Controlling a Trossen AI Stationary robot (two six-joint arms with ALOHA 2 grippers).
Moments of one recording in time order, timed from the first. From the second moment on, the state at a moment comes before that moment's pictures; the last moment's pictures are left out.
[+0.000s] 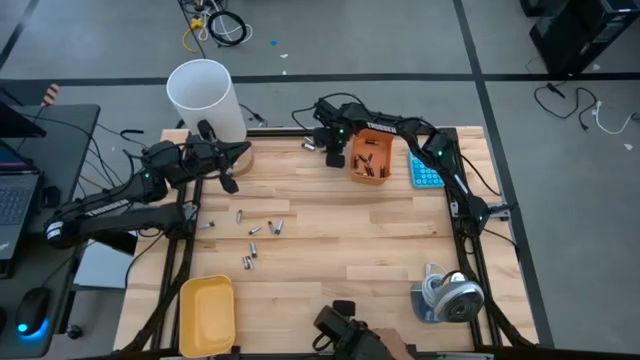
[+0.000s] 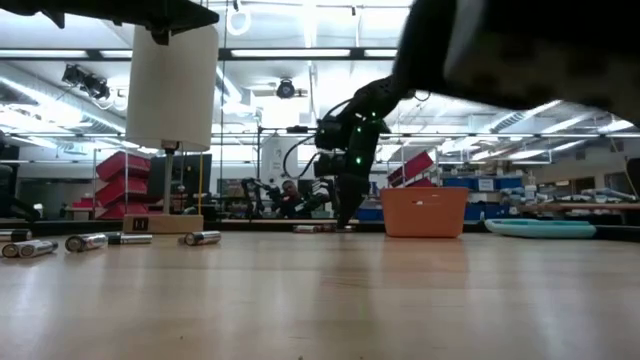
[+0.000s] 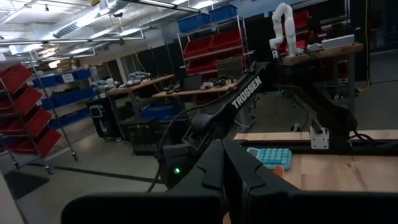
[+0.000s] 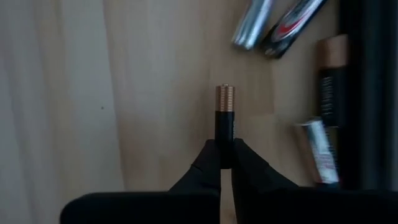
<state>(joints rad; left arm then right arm) 0.40 0.58 0.59 0.12 -0.03 0.21 -0.62 2.37 1.98 -0.89 -0.12 -0.54</state>
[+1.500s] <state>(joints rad) 0.40 0.58 0.59 0.08 -0.03 0.21 -0.67 1.79 1.44 -0.90 -0.07 -0.10</state>
